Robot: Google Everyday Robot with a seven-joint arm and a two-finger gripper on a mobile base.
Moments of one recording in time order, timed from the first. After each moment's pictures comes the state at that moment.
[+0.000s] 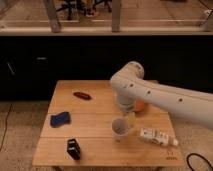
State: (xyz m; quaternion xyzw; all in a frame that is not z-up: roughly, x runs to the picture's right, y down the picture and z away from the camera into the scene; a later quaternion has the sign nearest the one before) arm 0.088 0.120 0.681 -0.31 -0.05 -0.19 0.93
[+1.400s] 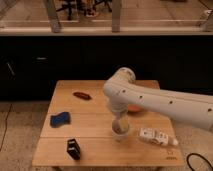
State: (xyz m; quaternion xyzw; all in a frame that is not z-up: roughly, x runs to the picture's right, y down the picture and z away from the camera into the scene) arm 0.054 0.135 0.698 -0.30 -0.08 -0.23 0.92
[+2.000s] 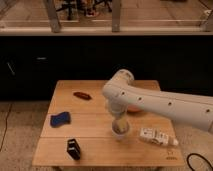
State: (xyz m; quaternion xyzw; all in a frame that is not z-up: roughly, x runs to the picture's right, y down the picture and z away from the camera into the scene) arm 0.049 0.139 0.703 -0.29 -0.09 -0.24 0.92
